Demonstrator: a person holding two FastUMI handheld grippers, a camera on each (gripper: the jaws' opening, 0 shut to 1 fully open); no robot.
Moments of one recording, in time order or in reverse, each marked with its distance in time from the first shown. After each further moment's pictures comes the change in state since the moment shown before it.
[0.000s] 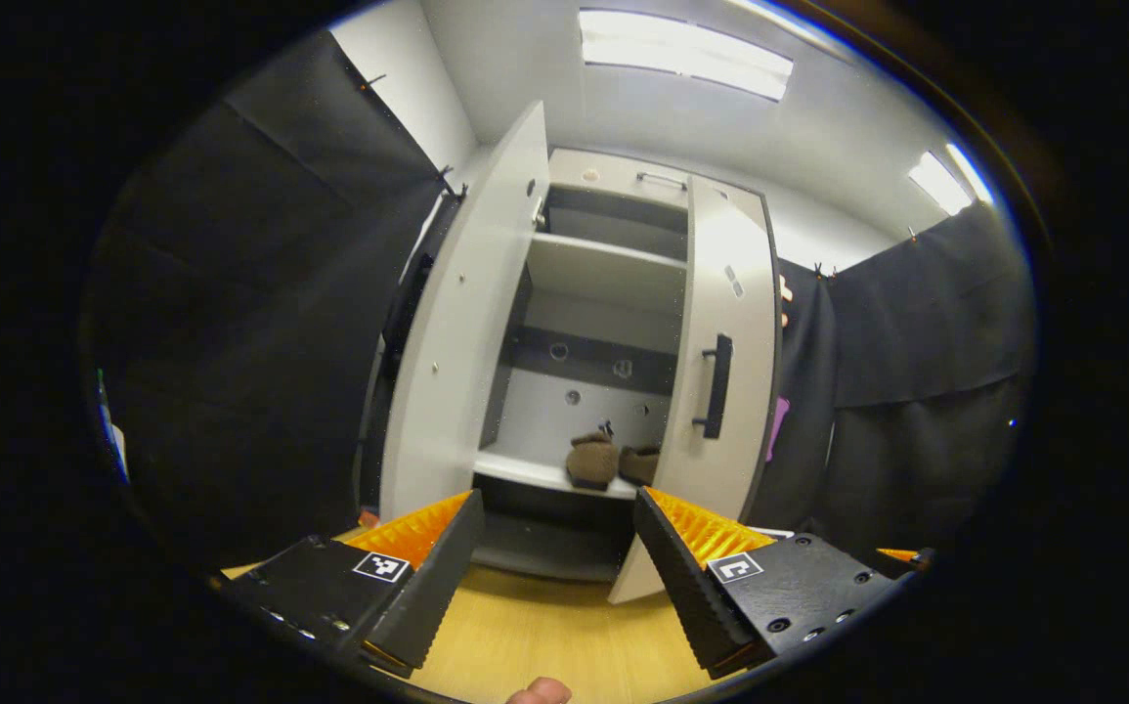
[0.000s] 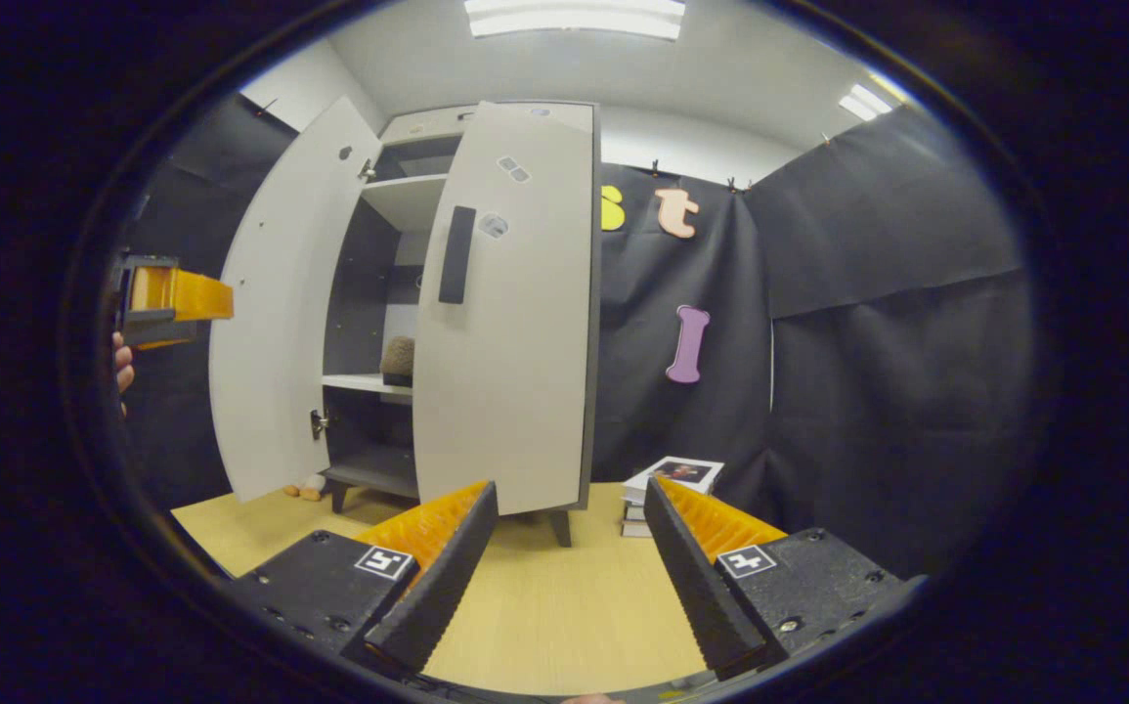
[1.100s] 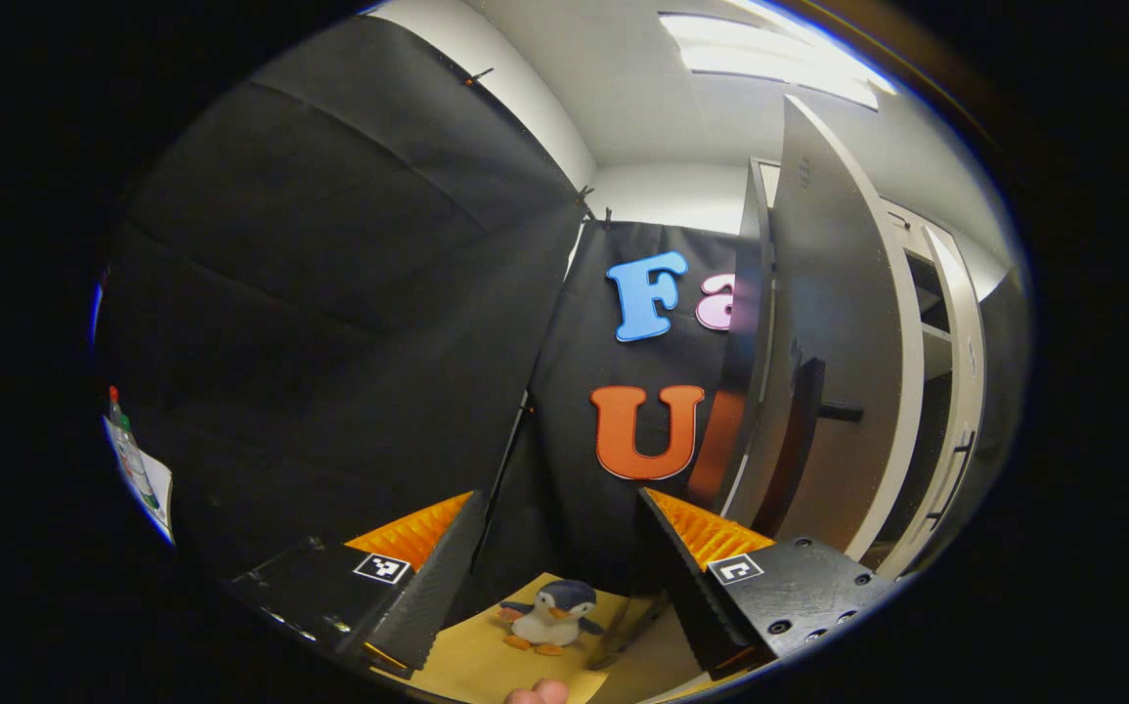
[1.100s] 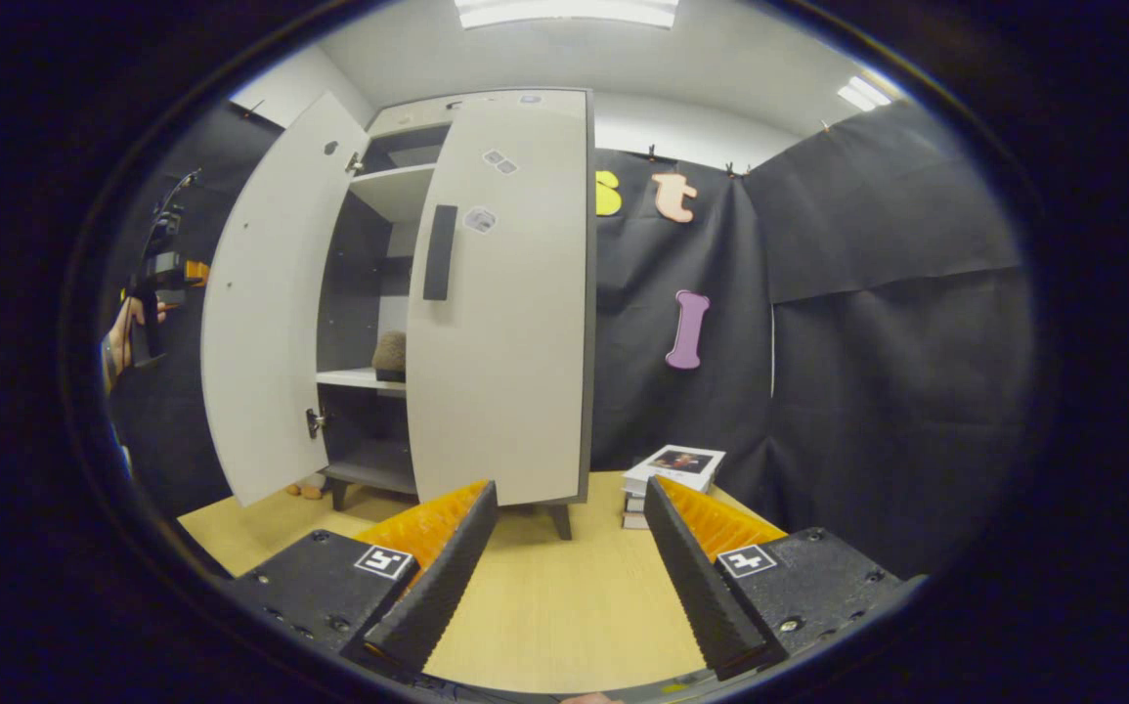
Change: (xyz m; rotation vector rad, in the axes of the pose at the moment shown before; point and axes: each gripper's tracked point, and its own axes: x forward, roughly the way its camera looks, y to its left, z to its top) left arm 0.167 0.234 0.041 -0.055 0.014 0.303; right arm 0.006 0.001 0.006 0.023 0.052 0.005
